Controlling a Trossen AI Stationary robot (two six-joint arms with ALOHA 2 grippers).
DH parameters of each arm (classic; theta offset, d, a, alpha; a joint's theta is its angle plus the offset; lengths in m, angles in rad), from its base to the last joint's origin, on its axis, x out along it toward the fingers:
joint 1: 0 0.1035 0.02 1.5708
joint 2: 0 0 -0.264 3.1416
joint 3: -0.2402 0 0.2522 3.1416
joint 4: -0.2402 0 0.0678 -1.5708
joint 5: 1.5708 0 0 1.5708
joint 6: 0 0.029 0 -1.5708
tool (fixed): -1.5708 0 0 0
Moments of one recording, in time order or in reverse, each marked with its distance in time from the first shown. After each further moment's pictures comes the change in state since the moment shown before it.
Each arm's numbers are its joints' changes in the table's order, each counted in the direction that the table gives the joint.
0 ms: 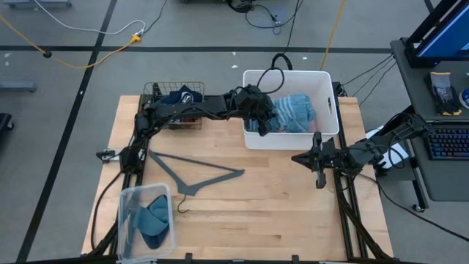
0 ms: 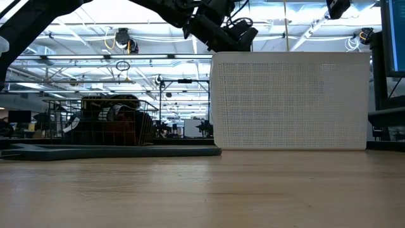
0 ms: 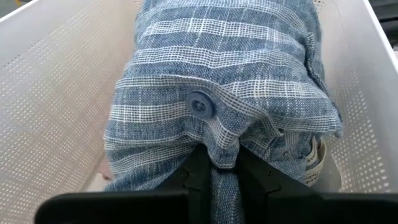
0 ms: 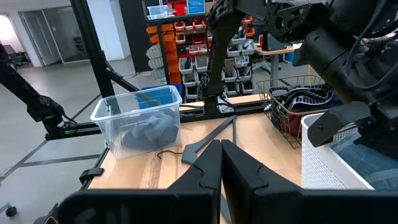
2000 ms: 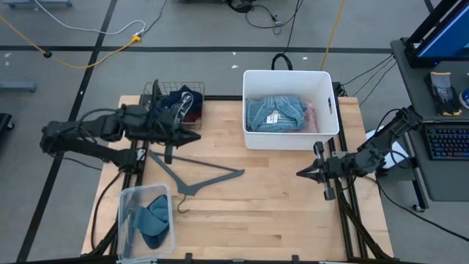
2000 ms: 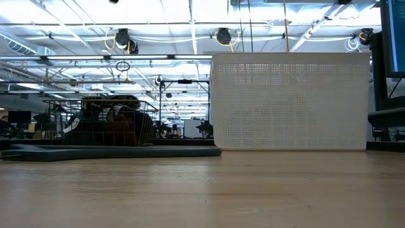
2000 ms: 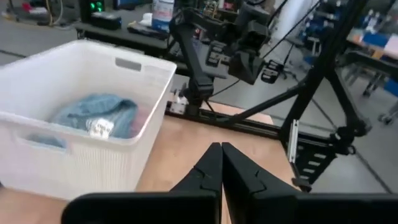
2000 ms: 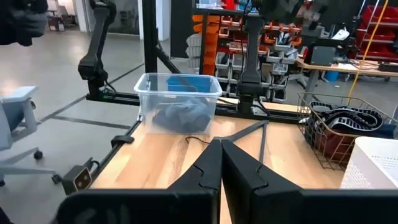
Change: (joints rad) left arm -0.275 1.203 0.827 -0.045 0.006 -0.273; right arm 0.176 -0.006 0.000 -0.013 0.003 -0.162
